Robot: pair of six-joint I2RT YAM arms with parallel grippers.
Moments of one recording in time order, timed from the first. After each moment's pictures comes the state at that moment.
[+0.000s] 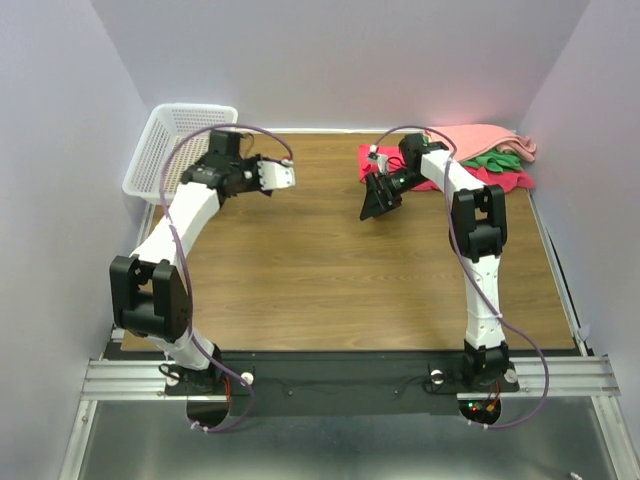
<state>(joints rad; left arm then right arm) -0.24 1.58 1.35 -0.55 0.21 1.28 0.20 2.39 2.04 -1.05 -0.92 -0.35</state>
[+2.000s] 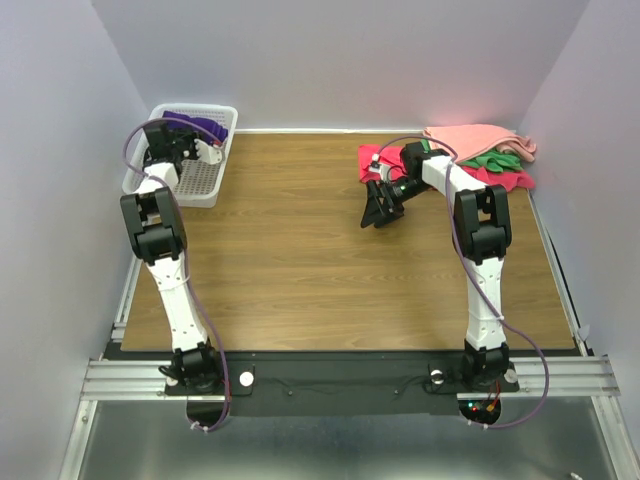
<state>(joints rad) 0.25 2.40 1.92 0.08 0.53 1.68 0.20 2.34 1.90 -1.02 -0.91 -0.27</state>
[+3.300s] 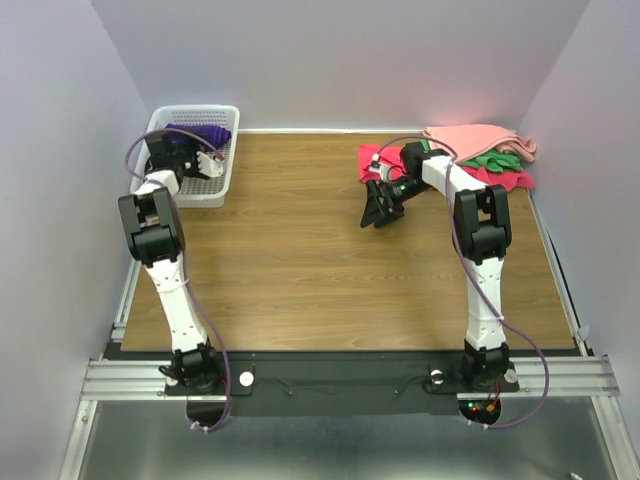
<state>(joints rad) 0.25 2.39 1.79 0.12 0.56 1.76 0.20 2.34 1.90 -1.01 -0.90 -0.26</state>
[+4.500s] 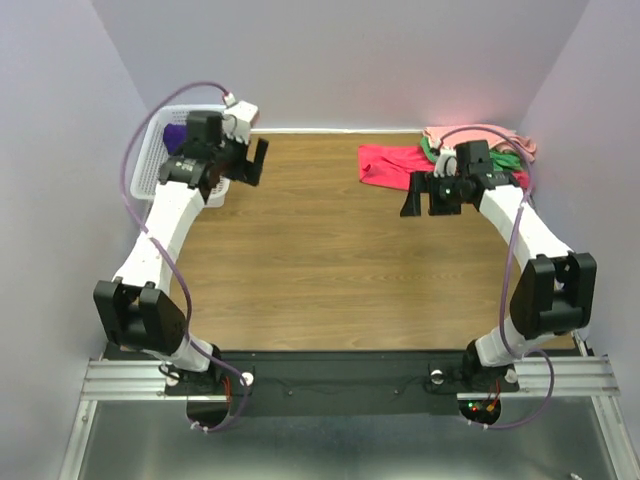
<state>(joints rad) -0.17 1.49 1.58 -0.59 0.13 0.22 0.10 1.60 1.37 -0.68 -0.46 0.06</state>
